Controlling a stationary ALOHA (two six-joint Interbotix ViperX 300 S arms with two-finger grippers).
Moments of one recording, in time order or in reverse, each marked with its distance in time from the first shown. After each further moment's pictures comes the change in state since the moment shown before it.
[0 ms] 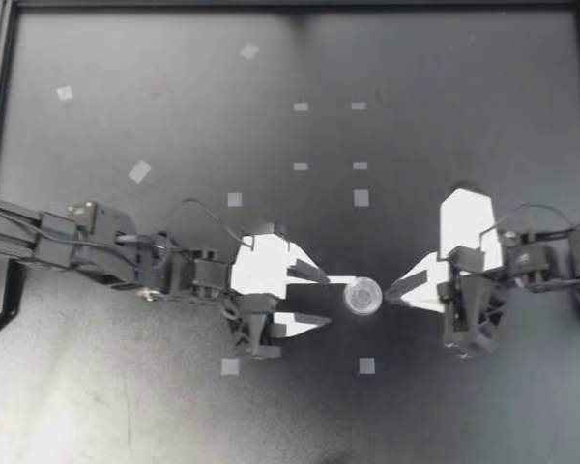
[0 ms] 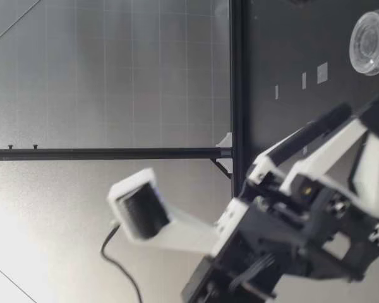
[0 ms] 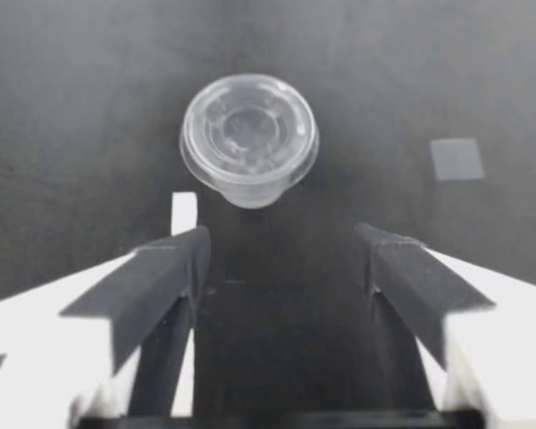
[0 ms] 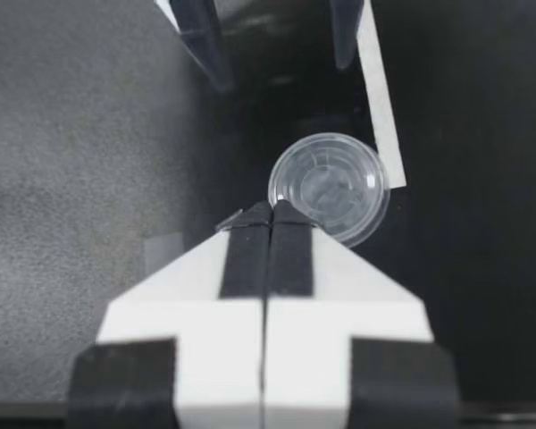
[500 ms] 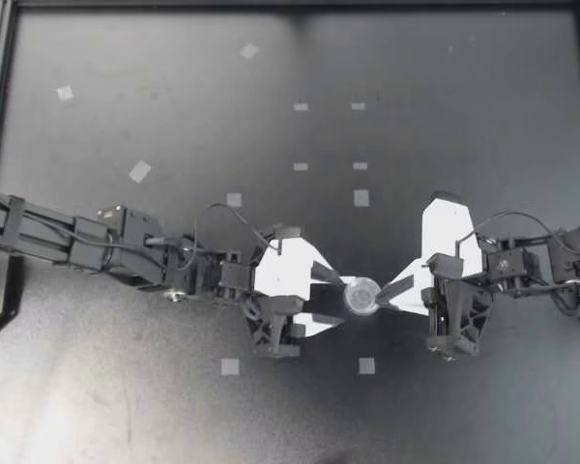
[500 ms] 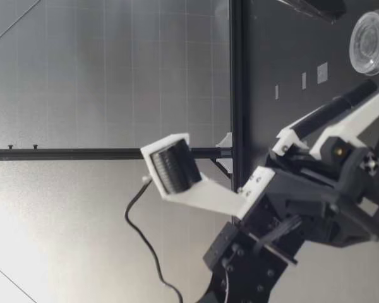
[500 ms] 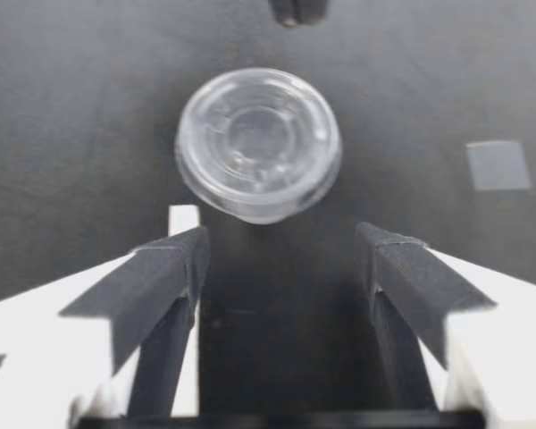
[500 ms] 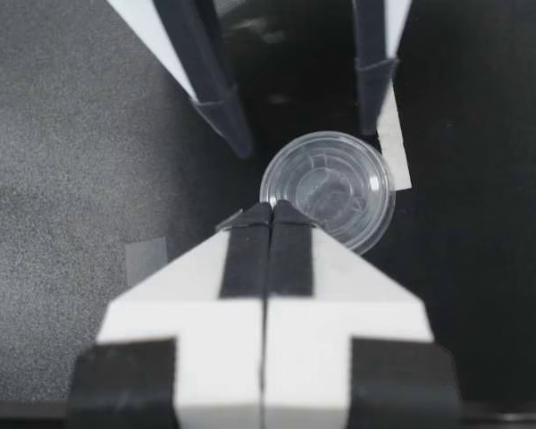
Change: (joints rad) left arm 0.015 0.080 -0.081 0.000 0.035 0.005; right arm 0.002 0.080 -0.021 -0.002 -0.037 -0.002
